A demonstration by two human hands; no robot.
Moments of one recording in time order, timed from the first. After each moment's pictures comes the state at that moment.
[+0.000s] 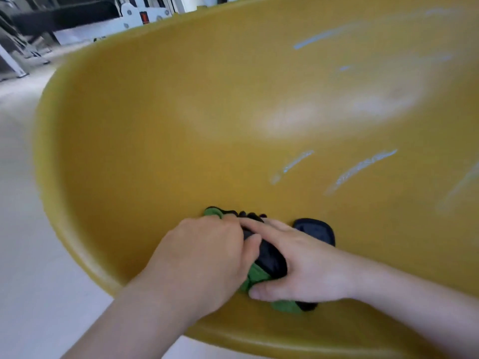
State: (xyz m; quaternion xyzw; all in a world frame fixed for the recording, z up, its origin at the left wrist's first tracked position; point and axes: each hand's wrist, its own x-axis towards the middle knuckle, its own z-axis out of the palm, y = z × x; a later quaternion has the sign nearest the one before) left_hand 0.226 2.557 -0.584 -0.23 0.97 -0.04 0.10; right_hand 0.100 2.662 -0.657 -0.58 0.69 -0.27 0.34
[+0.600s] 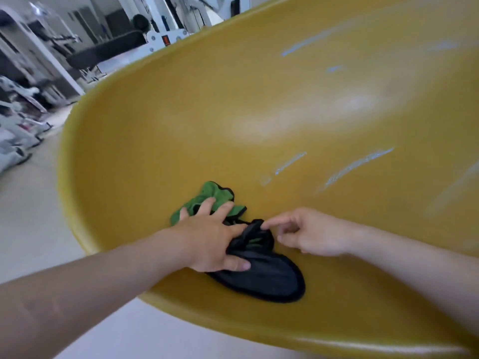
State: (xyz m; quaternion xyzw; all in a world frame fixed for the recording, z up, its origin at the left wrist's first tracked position) left_hand 0.180 2.554 -0.608 -0.21 0.90 -0.10 0.36; right_hand 0.030 2.690 -0.667 -0.51 0.70 -0.29 0.41
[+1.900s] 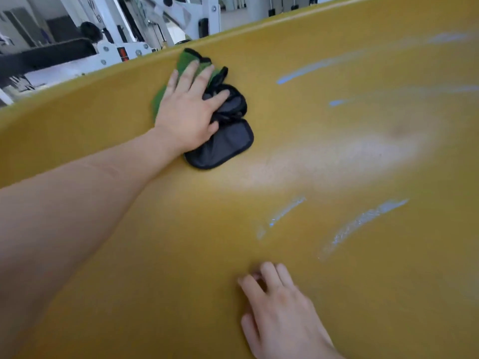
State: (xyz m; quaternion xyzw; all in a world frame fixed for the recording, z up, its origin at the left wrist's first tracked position) left_hand -0.024 2.337 -0.544 -0.09 0.93 -0.30 -0.16; right_hand 0.073 2.608 -0.716 -0.49 0.84 -0.25 -0.02
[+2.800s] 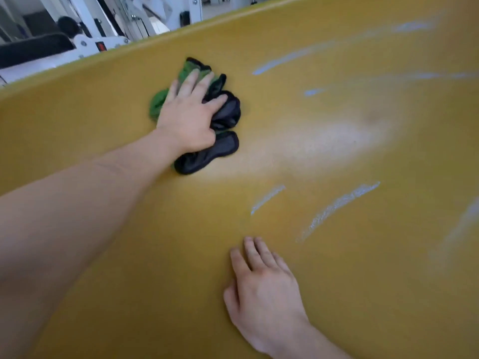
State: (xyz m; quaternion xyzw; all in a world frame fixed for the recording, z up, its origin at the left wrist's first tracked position) left_hand -0.039 2.374 -0.566 -0.13 0.95 -0.24 -0.11; right_hand 0.071 2.606 -0.725 -0.41 0.88 -0.22 -0.01
